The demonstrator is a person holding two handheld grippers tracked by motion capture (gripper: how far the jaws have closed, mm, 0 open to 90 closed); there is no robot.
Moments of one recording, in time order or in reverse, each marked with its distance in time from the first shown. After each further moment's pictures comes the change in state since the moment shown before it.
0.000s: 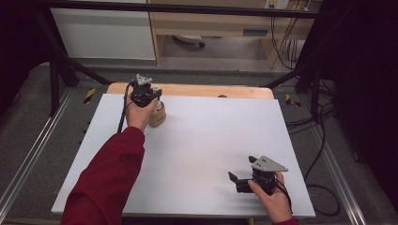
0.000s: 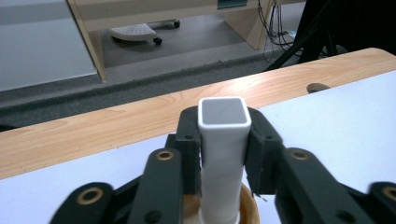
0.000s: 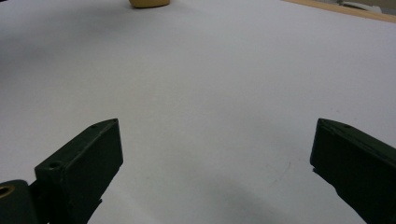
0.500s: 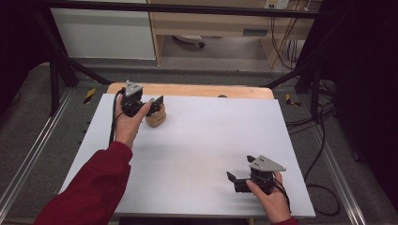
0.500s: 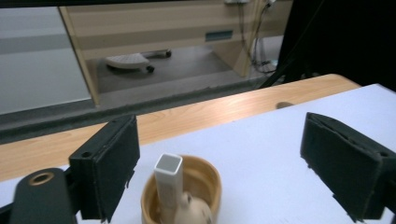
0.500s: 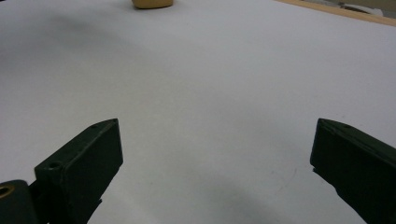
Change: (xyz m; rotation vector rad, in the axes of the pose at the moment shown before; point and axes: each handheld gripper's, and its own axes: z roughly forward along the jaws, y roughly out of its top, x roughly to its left) left arm -0.011 -0.016 -0.069 -0.132 -0.059 -0.005; right arm 0.004 0.003 0.003 -0.001 0.002 -0.012
